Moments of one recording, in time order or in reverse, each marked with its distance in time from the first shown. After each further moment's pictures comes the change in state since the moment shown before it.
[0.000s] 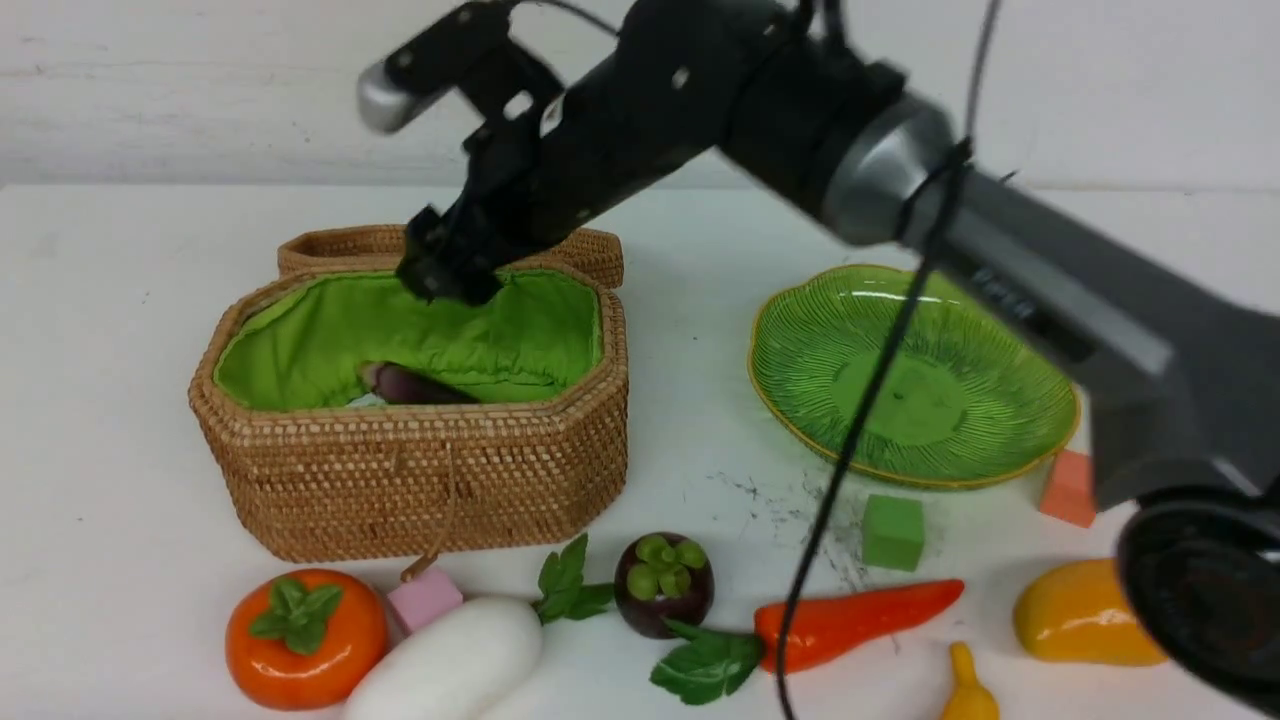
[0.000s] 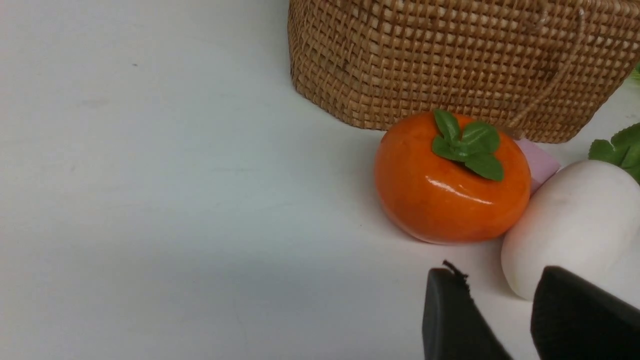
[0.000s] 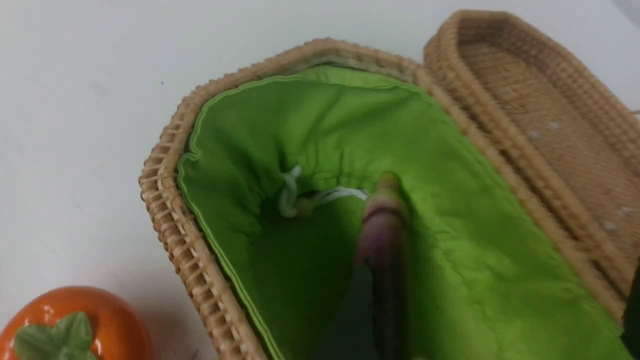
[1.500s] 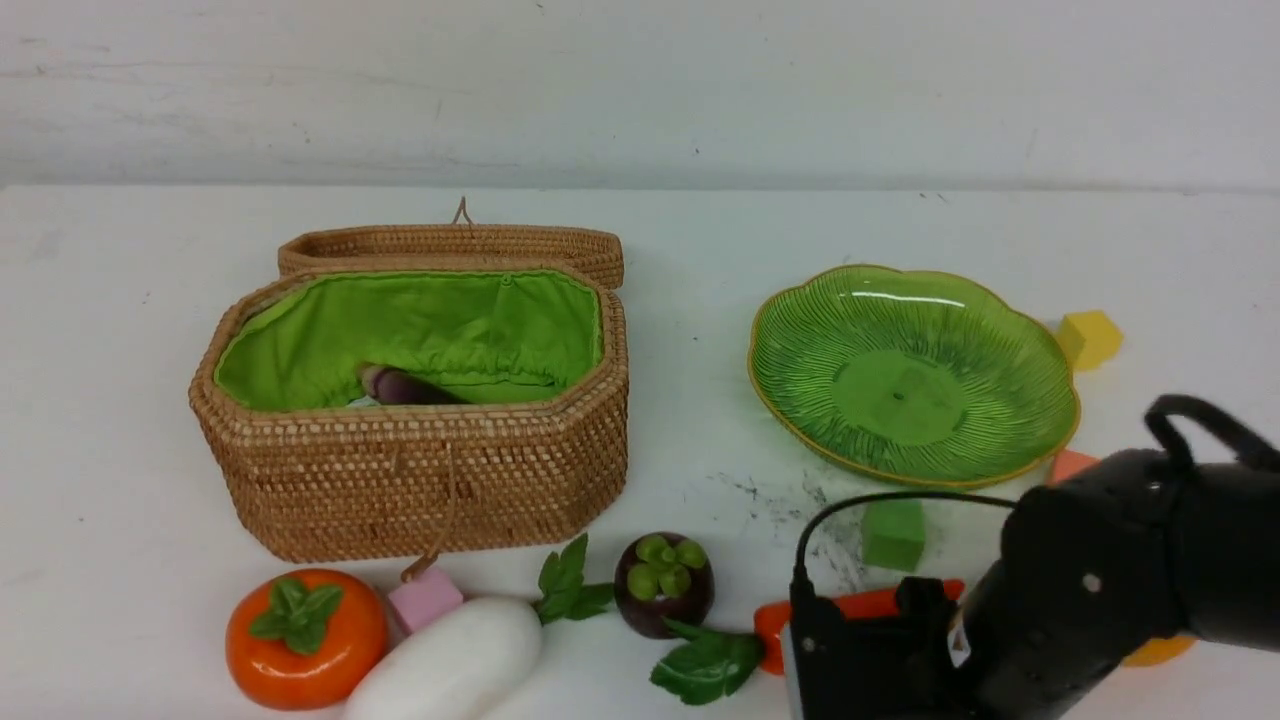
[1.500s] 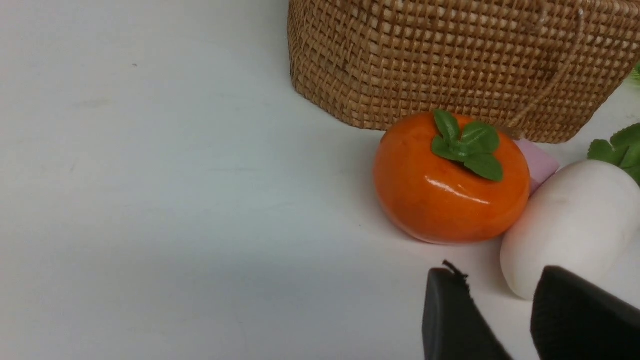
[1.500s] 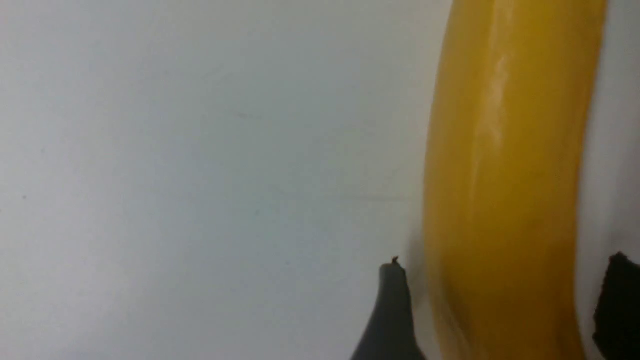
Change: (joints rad) right arm -0.016 -0.608 1.538 -0.159 -0.251 -0.554; left arm 0.000 0.000 0.000 0.000 0.000 0.000
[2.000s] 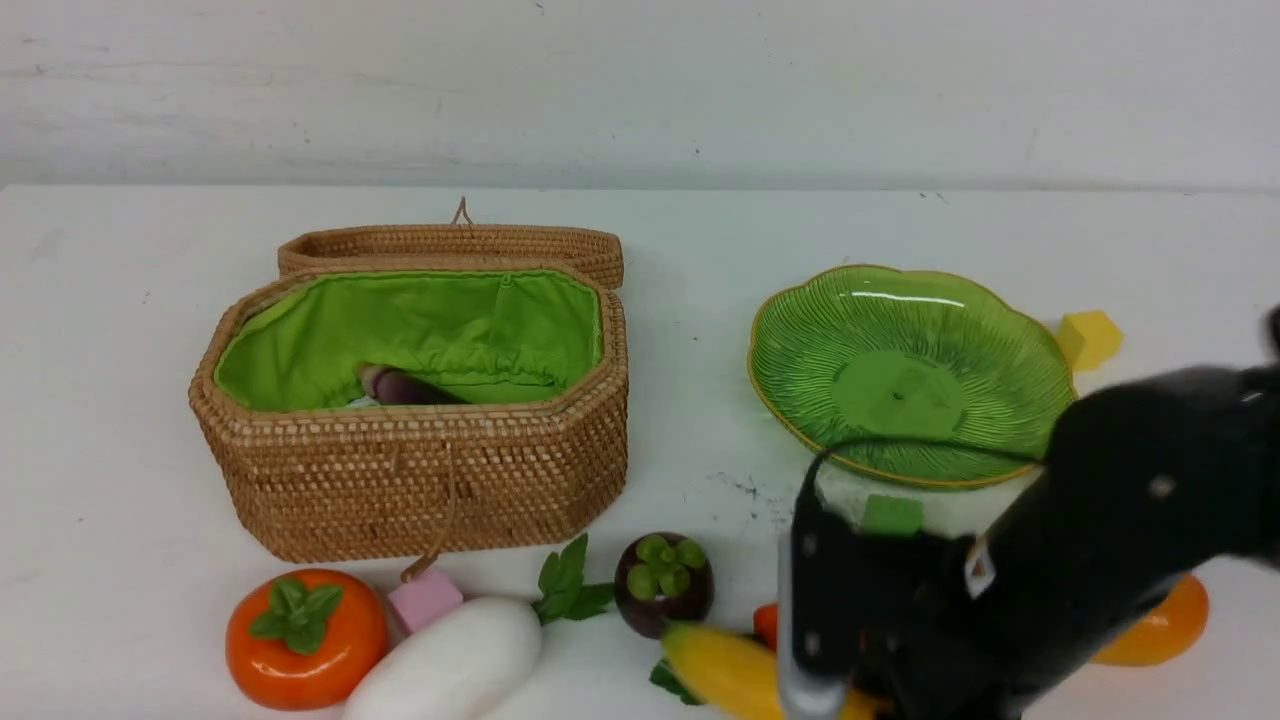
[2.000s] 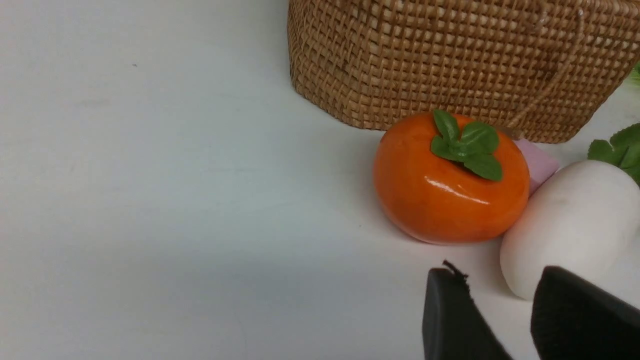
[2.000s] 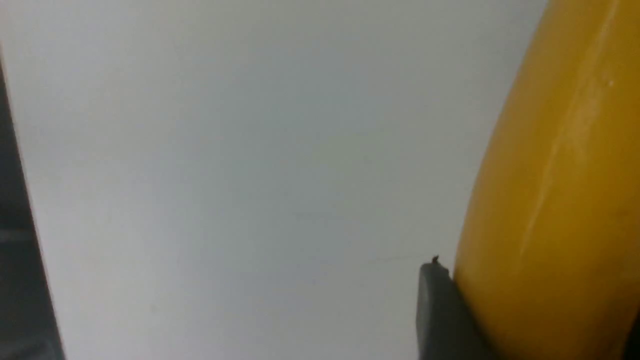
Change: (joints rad) right arm -0.014 -0.149 -0.116 0.153 0.171 0.165; left arm 0.000 0.000 0.000 0.000 0.000 0.000
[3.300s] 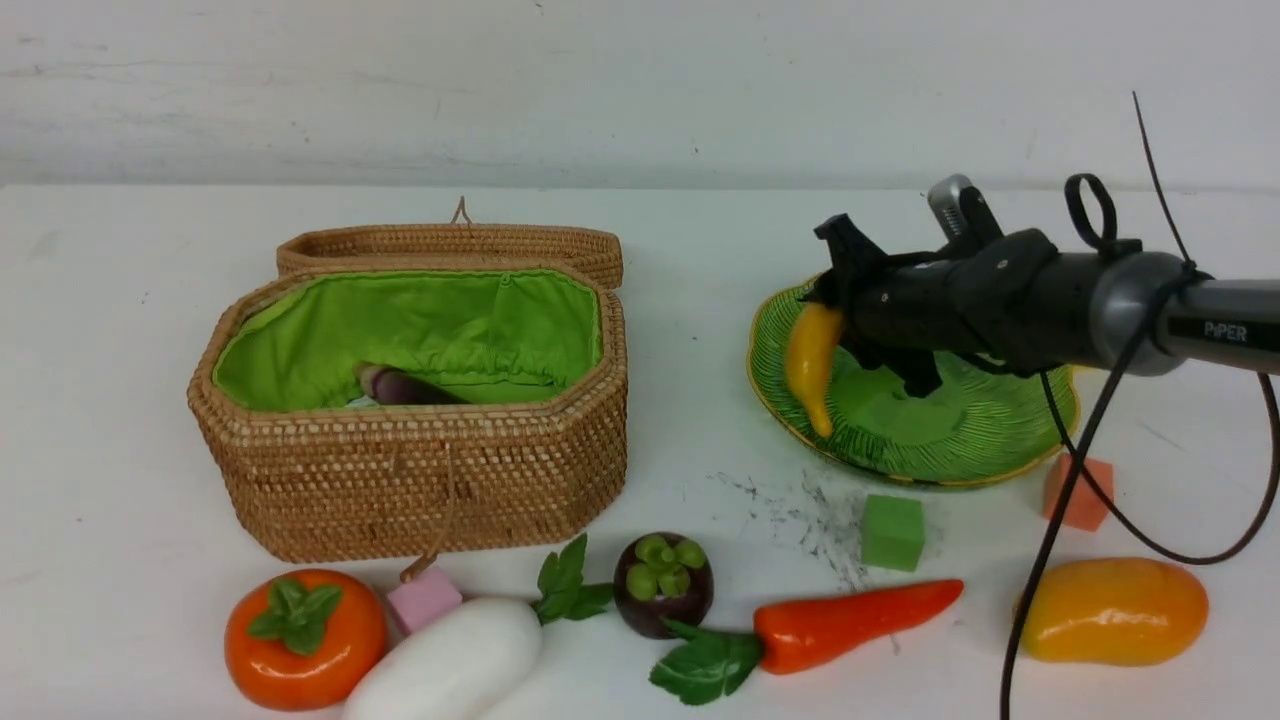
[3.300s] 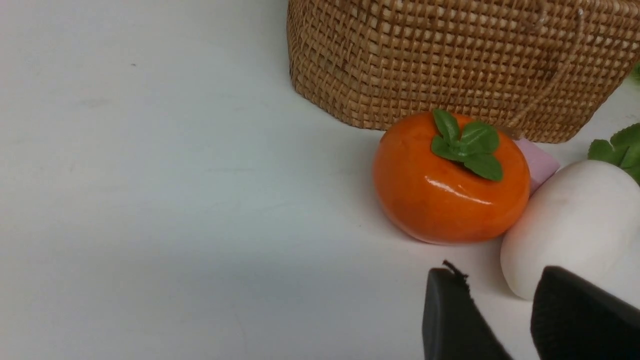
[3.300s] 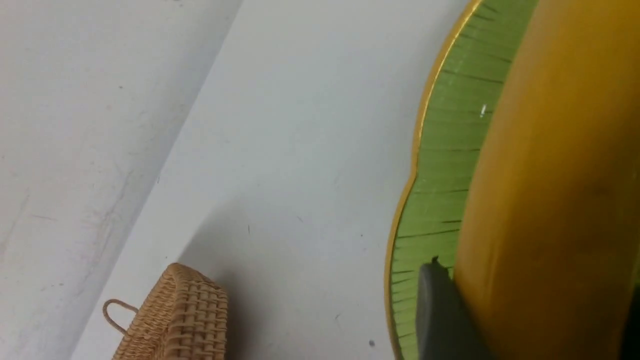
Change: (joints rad) right arm -0.367 0.710 -0.610 0.619 -0.756 1.133; left arm 0.000 0.000 0.000 0.000 0.000 0.000
